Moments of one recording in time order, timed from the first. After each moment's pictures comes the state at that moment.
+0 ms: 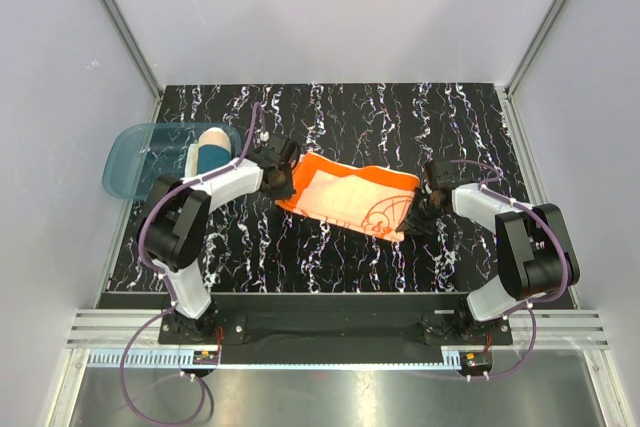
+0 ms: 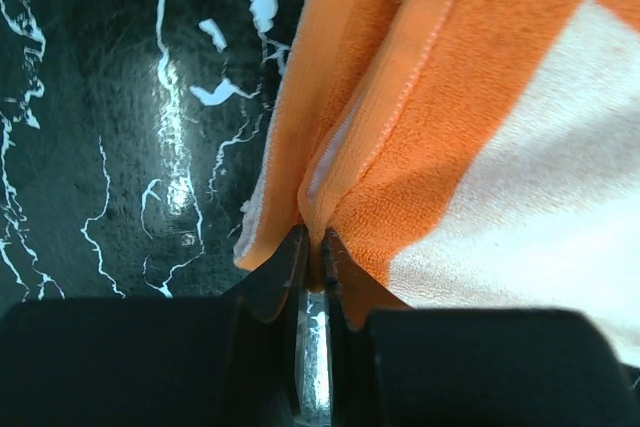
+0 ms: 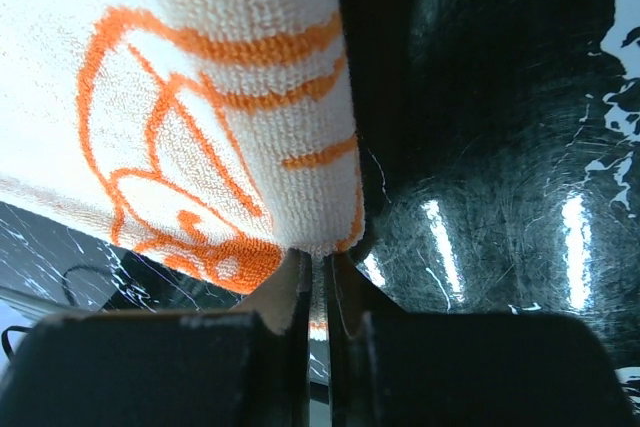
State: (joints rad) left arm -0.49 1.78 1.14 -0.46 -0.13 -0.55; right arm 0.21 1.55 0.77 -0.46 -0.28 0.67
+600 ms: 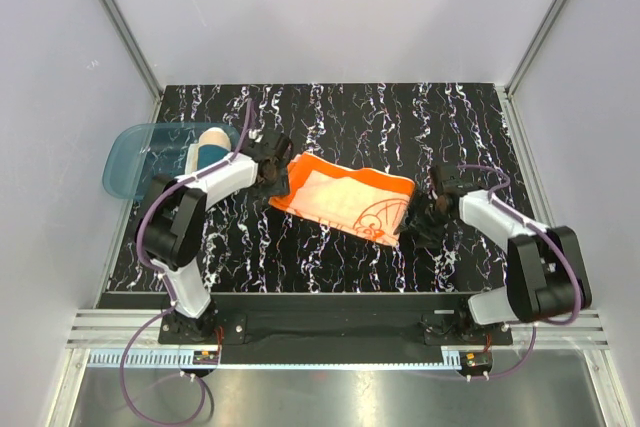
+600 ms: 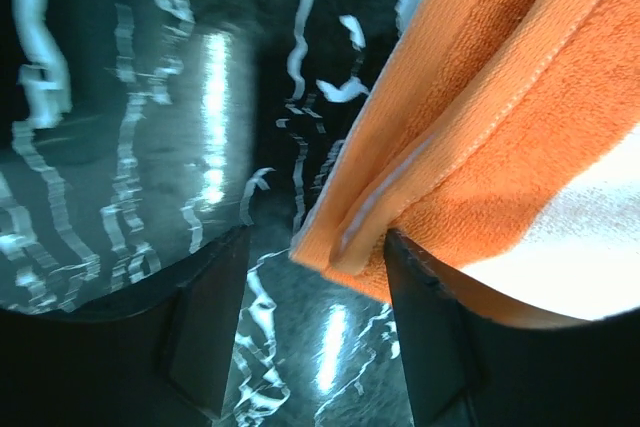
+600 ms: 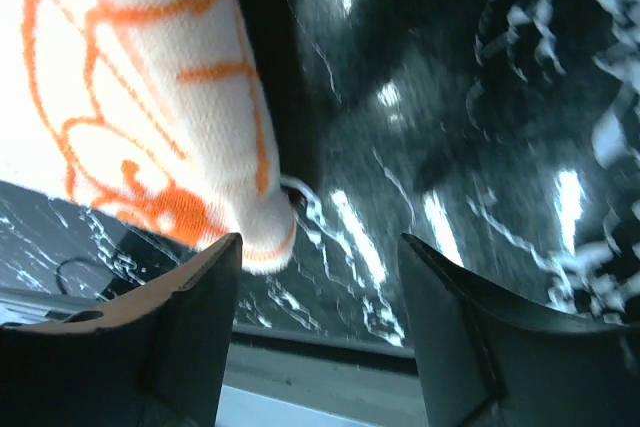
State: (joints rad) left arm -0.45 1.79 1.16 -0.57 -0.22 -0.56; right arm 0.22 1.43 0.74 -0.57 -0.26 0.70
